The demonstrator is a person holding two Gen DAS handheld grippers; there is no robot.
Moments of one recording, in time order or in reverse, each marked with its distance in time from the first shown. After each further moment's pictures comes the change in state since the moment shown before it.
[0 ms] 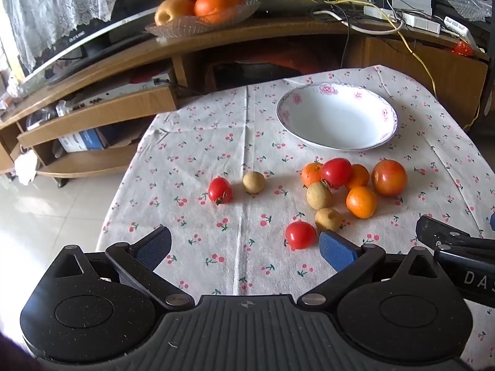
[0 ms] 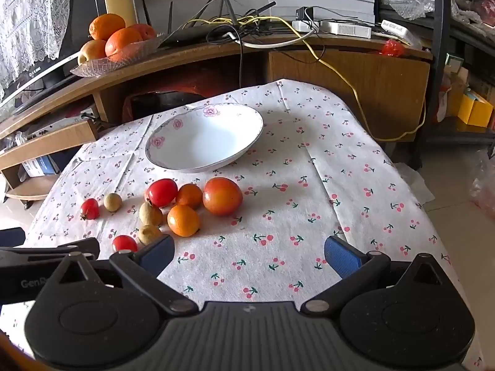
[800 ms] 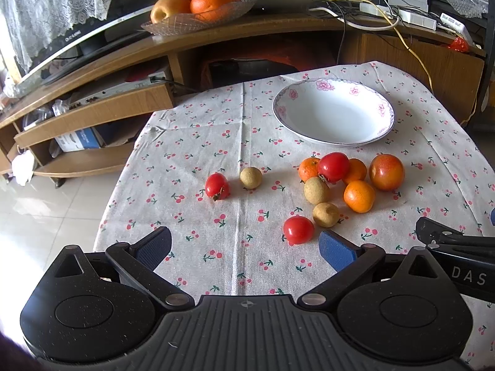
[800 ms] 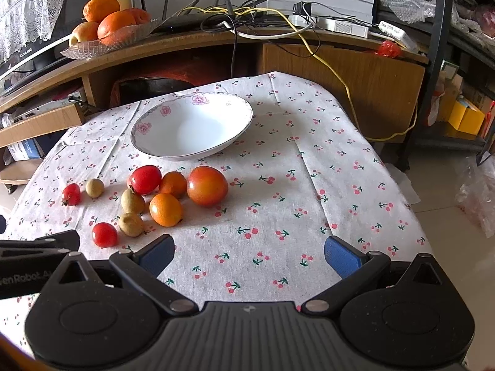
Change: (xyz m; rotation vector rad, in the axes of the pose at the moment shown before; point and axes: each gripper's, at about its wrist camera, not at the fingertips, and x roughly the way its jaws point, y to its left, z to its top) left arm -0.001 0.001 -0.002 0.013 0.004 -0.011; right arm 0.007 0.001 -0.002 -0.045 0.030 -0.071
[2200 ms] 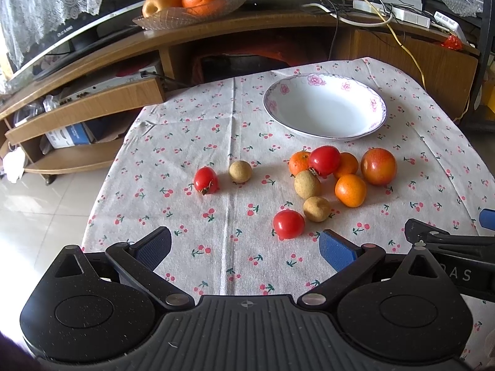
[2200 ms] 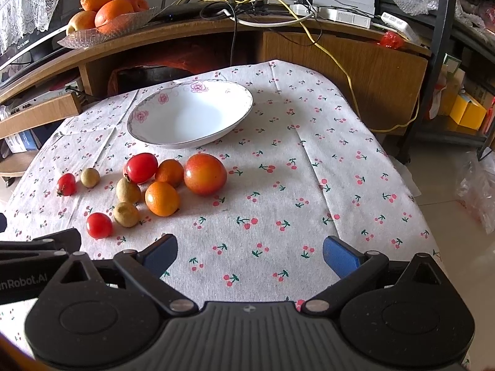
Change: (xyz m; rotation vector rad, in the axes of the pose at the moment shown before) left arm 0.004 -0.003 -0.006 -0.002 0.008 -0.036; right arm 0.009 0.002 -0.002 -0.002 0.037 -0.004
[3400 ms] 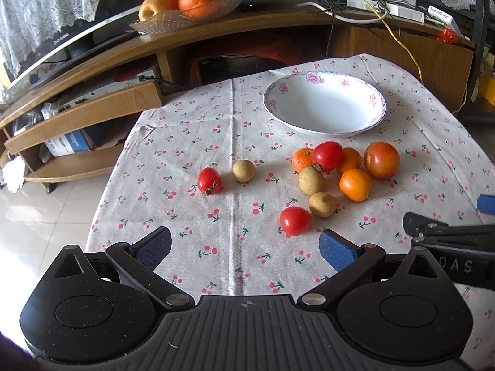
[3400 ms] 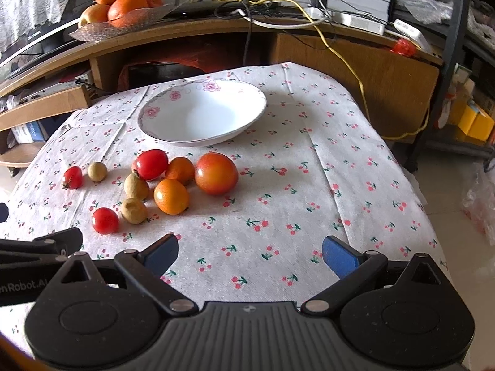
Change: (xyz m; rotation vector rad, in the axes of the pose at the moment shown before) left arm 0.003 0.007 -0.005 0.038 -0.011 -0.001; right arm 0.004 0.009 -0.002 -0.049 -0.015 0.024
